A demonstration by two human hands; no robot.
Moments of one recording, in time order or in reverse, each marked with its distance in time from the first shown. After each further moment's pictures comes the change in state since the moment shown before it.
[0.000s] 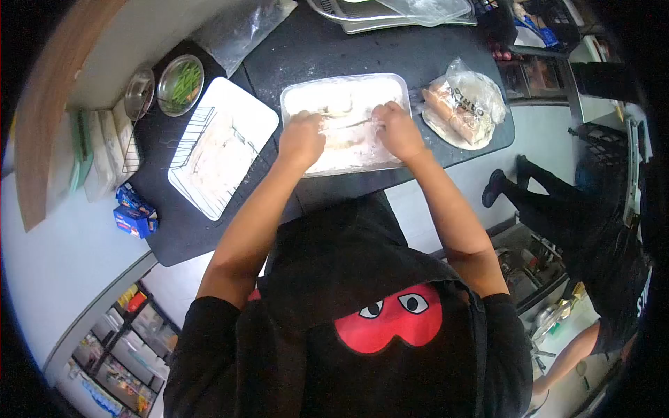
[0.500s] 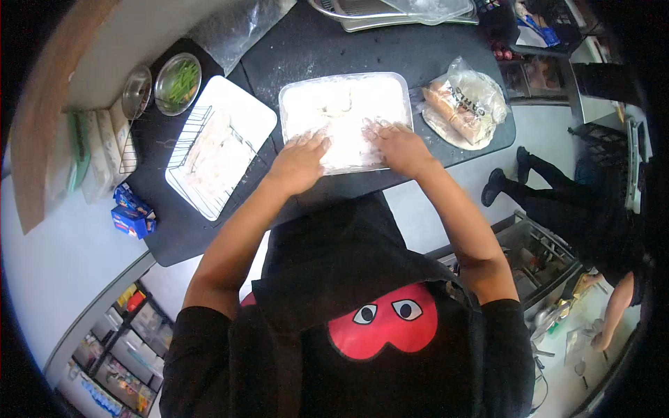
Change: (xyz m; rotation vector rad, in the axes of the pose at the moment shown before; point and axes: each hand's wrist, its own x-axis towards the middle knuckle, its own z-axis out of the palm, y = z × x) left_hand -0.040 -0.008 -0.011 0.190 -0.390 0.369; right_hand -0.026 0.018 0.007 -0.370 -0.191 -0.420
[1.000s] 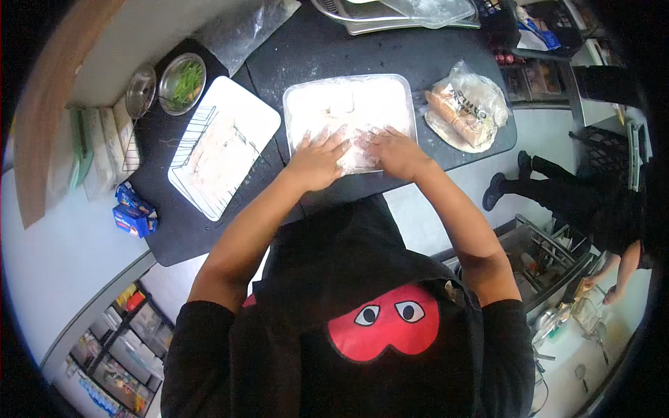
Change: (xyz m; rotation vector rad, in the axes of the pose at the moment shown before) left_hand 0.021 0.013 0.011 0.060 -0.126 -0.034; right_hand 0.009 -0.010 -0.008 0.090 -0.224 -0.038
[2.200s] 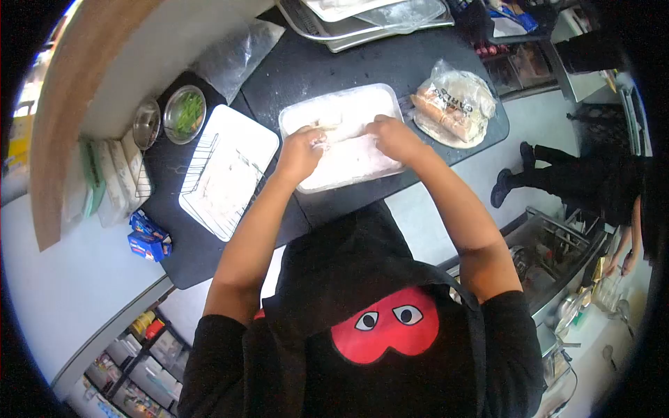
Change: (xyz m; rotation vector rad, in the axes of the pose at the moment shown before) left_hand 0.014 -0.029 -0.026 -0.576 0.587 -0.087; right_hand 0.014 0.029 -0.008 0.272 0.297 0.154
